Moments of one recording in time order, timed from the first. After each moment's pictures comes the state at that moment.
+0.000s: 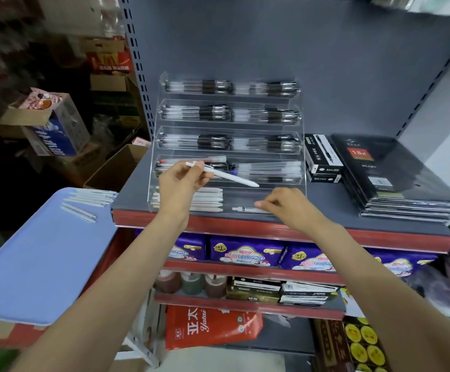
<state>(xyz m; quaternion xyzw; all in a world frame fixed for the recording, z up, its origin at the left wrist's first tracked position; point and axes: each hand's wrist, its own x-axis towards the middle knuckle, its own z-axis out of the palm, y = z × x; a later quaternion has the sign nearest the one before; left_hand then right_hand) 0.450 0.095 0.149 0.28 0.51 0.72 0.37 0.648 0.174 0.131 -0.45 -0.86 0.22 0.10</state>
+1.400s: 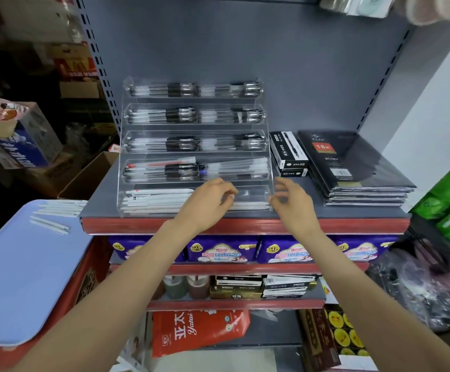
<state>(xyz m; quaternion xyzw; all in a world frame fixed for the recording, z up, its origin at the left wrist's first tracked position) 0.504 0.127 0.125 0.74 0.62 0.23 0.14 0.696 0.160 0.124 -0.57 -0.71 0.26 0.31</state>
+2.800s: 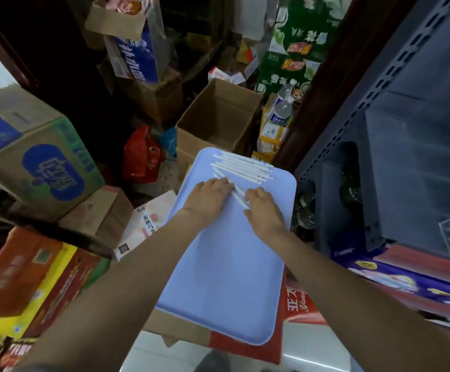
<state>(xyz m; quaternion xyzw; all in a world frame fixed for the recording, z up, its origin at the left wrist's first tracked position) 0.004 0.041 -0.056 0.66 0.74 -0.01 0.15 0.151 0.094 -0.043 -0.45 -0.87 0.18 -0.05</state>
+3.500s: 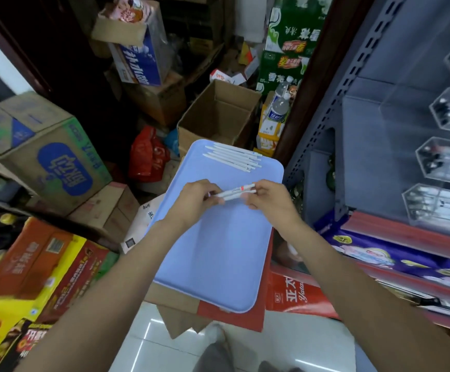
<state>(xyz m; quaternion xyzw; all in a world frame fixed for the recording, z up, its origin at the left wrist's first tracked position) 0.044 -0.012 -0.012 0.56 0.74 0.29 0.24 0.211 0.073 0.003 -0.43 -0.64 0.60 0.21</state>
